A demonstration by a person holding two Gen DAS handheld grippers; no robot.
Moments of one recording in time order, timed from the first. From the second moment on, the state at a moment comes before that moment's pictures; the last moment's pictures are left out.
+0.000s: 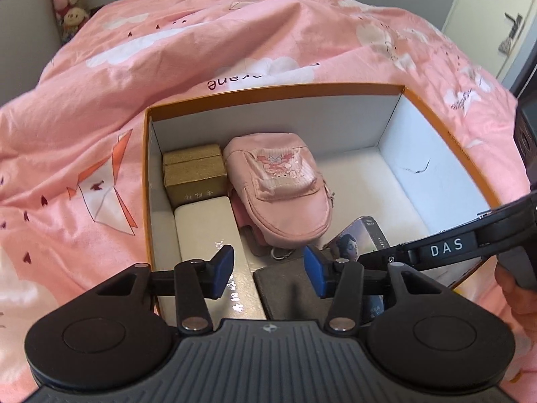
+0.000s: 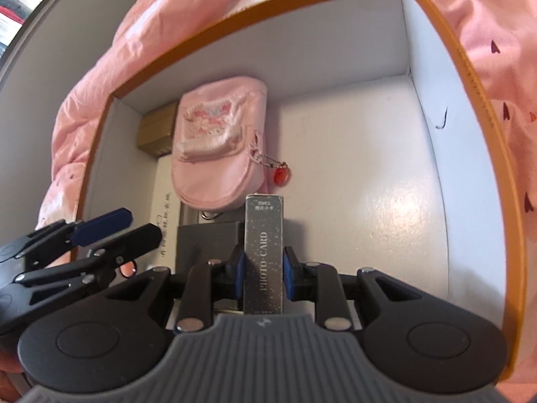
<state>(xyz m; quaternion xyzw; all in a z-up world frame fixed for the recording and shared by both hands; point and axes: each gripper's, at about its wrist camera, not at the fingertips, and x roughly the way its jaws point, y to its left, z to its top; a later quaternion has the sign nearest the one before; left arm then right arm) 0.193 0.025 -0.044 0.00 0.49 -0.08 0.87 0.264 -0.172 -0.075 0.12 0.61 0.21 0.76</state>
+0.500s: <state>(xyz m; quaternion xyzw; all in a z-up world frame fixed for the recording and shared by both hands) 0.192 0.025 -0.045 -0.01 0.49 -0.09 0.87 0.264 -0.152 -0.082 -0.03 0.61 0.20 0.77</state>
